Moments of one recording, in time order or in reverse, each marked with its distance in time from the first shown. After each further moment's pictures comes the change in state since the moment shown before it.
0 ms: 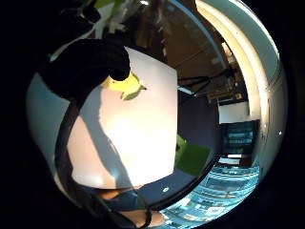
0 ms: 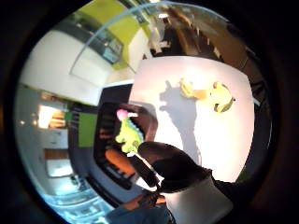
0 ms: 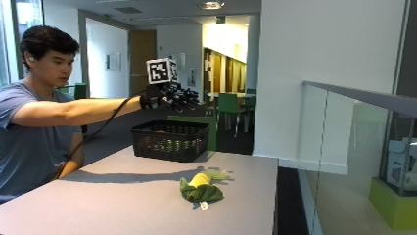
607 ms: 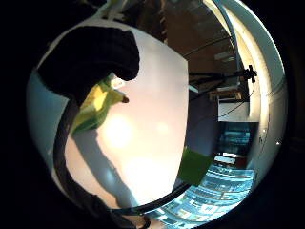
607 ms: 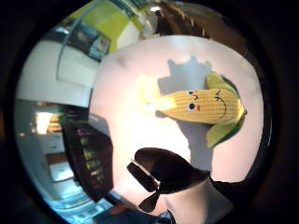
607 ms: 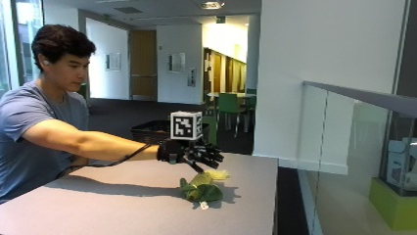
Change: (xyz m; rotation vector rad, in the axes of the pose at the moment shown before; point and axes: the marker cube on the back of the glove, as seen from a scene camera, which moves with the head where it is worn) arm 0.093 -0.080 0.184 -0.122 0.030 0.072
